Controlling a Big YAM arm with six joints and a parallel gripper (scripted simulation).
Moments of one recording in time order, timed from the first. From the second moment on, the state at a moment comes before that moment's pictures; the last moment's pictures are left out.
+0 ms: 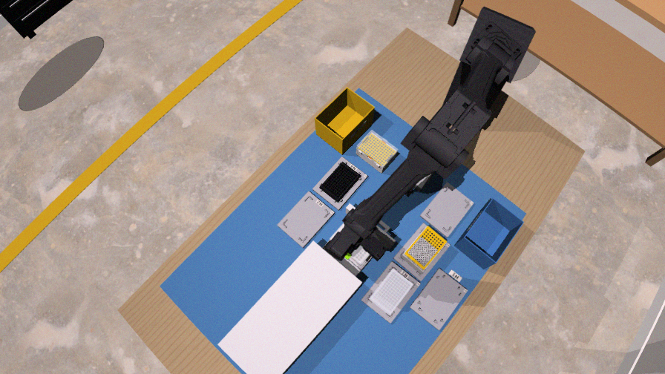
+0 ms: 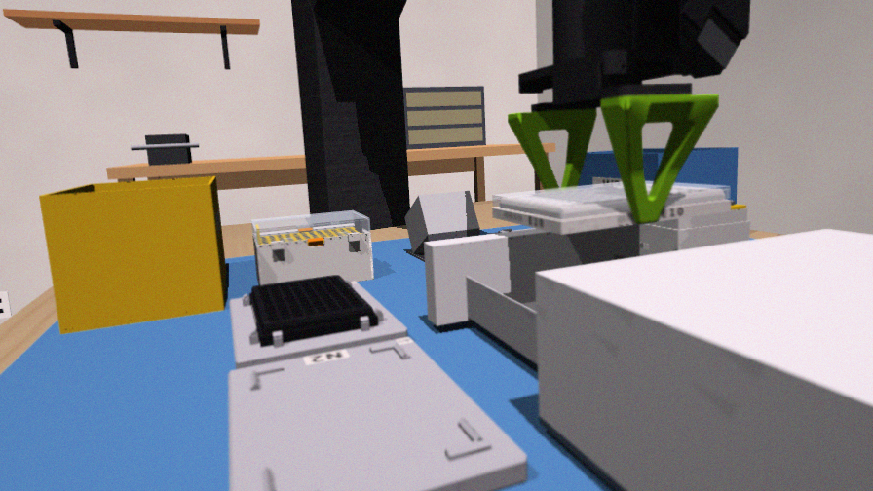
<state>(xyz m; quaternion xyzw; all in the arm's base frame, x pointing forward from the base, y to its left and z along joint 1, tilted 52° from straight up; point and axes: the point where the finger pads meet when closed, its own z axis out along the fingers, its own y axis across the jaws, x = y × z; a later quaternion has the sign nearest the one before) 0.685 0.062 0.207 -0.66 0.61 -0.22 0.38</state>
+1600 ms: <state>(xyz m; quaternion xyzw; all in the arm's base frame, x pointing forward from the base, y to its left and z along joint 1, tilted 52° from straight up) 0.727 0.075 0.173 -0.66 0.61 -0.22 0.38</state>
